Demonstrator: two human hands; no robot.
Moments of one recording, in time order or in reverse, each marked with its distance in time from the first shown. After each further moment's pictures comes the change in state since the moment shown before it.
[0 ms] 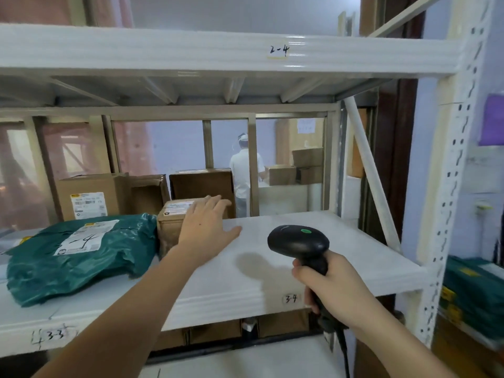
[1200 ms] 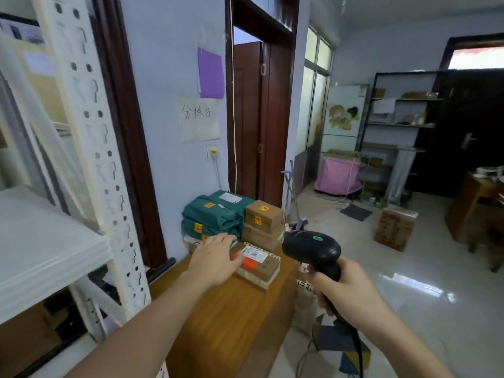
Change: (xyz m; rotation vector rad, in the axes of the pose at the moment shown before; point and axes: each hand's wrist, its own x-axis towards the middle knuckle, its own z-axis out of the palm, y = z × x) left_hand -0.105 0.552 0.225 -0.449 -0.516 0.784; right_hand -0.254 0.163 -0.328 -0.217 0.790 0.516
